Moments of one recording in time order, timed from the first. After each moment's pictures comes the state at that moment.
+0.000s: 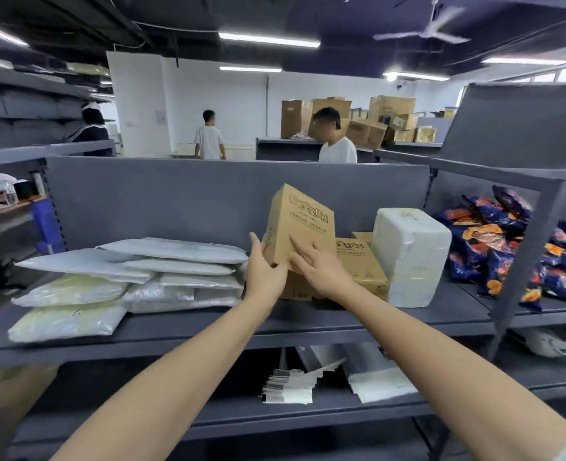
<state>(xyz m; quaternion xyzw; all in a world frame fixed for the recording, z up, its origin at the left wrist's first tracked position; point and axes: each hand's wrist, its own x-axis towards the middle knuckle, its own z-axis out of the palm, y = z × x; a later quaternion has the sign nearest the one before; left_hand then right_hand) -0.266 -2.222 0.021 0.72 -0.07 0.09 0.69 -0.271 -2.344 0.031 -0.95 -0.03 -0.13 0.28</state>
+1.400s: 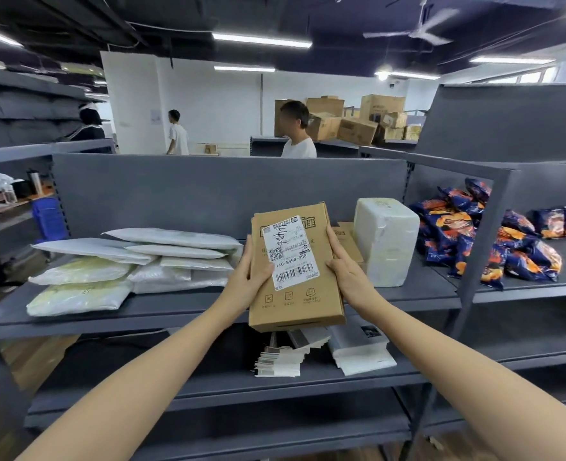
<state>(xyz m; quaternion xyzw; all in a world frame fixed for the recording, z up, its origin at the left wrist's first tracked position) -0.329 -2.183 -0.006 0.75 -0.23 -0.01 0.63 -0.394 -2.379 0.028 -0.82 -0.10 -0.15 0.54</state>
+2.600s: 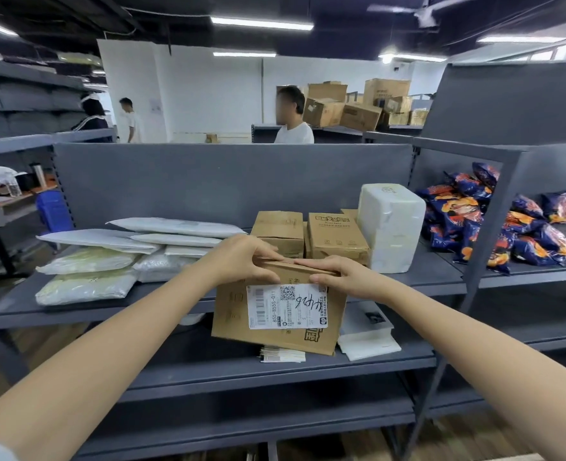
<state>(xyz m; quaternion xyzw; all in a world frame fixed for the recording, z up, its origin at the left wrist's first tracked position) -0.325 -2.155 0.047 0.90 -0.39 0.07 0.16 -0.394 -2.387 0.029 -0.93 -0.21 0.01 0.30</state>
